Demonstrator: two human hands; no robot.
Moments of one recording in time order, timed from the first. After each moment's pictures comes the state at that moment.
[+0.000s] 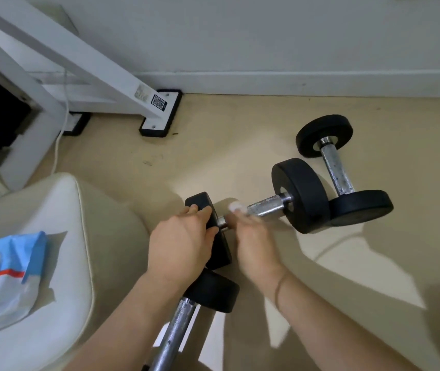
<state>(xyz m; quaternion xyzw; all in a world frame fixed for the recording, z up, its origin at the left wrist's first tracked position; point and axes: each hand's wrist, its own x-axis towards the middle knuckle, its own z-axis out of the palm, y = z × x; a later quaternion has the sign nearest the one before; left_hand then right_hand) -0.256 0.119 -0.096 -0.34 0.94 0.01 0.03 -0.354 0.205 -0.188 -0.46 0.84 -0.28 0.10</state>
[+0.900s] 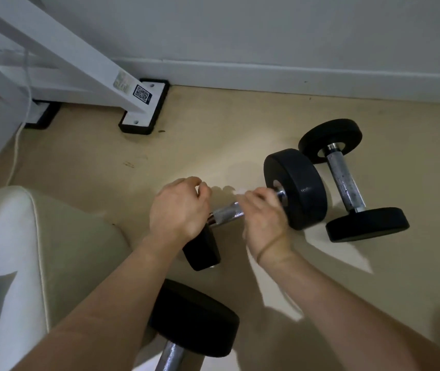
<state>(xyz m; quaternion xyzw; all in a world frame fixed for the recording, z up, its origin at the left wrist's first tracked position) -0.319 0.040 -0.151 -0.43 0.88 0.21 -0.04 -0.411 0.162 -0.208 -0.49 0.83 -0.25 -0.04</state>
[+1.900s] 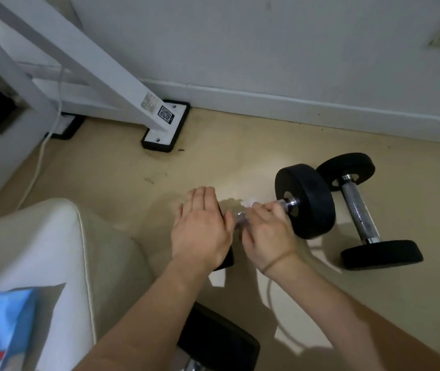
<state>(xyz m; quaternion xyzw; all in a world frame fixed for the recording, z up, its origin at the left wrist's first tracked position) -0.305 0.041 -0.150 -0.40 0.91 0.13 -0.05 -0.406 0.138 -0.190 -0.51 0.84 -0.18 0.00</state>
